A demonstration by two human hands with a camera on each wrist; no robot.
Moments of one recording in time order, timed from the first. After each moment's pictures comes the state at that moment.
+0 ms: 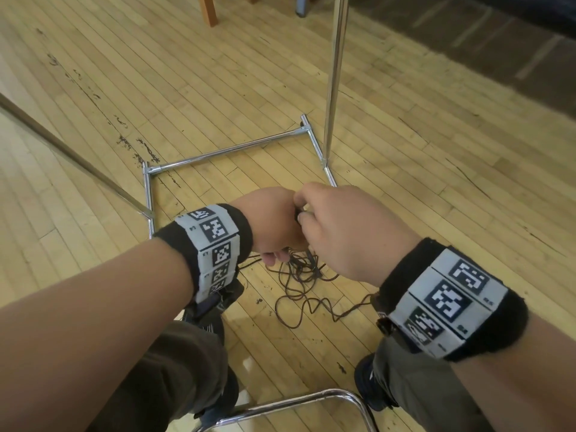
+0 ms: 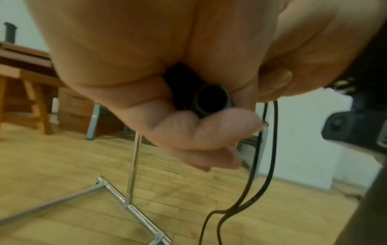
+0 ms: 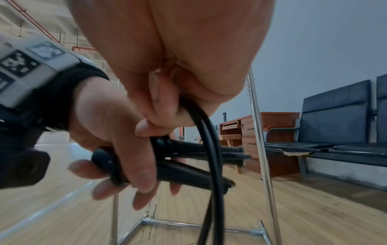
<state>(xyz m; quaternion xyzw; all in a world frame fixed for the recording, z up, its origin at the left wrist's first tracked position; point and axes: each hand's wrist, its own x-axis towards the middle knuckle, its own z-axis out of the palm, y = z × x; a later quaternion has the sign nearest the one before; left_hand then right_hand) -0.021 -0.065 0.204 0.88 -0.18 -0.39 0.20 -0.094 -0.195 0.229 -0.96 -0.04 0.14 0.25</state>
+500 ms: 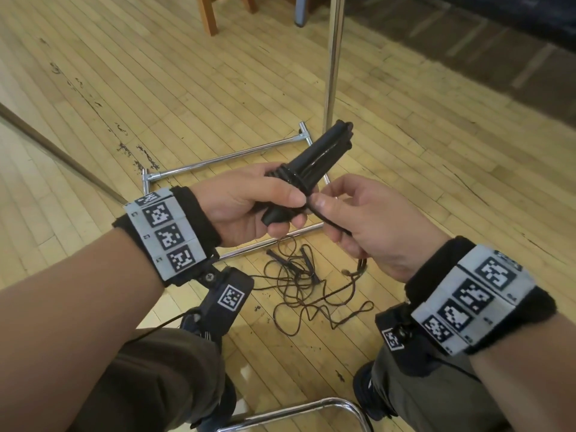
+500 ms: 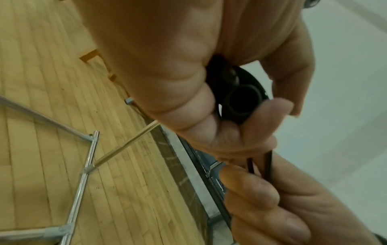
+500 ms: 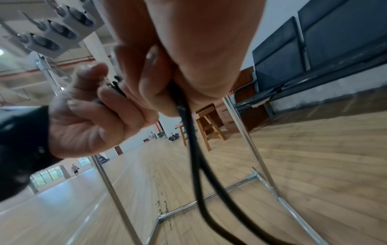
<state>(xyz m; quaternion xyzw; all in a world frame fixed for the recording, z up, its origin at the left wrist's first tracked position) -0.001 -0.040 0.225 0.50 -0.11 -0.53 0.68 -0.097 -0.229 0.226 -0.72 0.14 0.15 0.66</state>
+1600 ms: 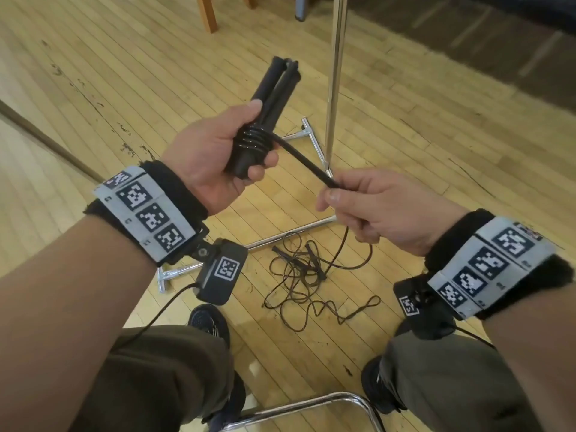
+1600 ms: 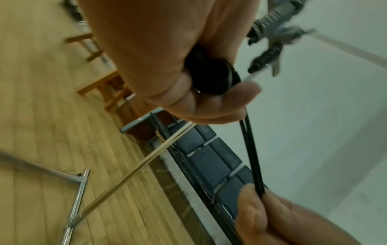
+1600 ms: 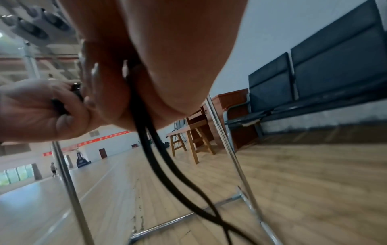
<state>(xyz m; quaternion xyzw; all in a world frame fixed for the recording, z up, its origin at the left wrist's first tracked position) 0.020 -0.030 0.246 0.56 0.06 -0.29 0.77 -0.083 -0.254 0.219 -0.74 0.02 0.23 0.63</state>
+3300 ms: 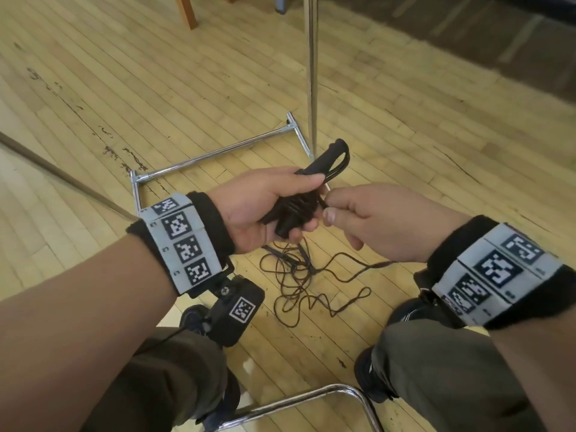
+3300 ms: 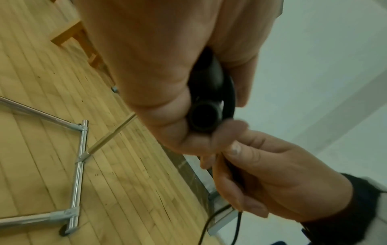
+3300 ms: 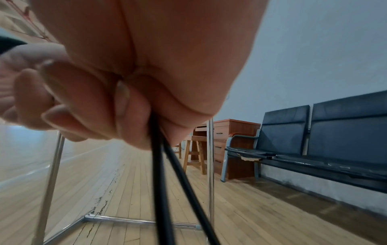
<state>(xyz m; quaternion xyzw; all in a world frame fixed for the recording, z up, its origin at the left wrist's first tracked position) -0.024 -0.076 0.216 0.58 -0.02 -0.52 0.63 -0.106 -0.267 0.223 -0.94 -0.05 0.20 0.28</state>
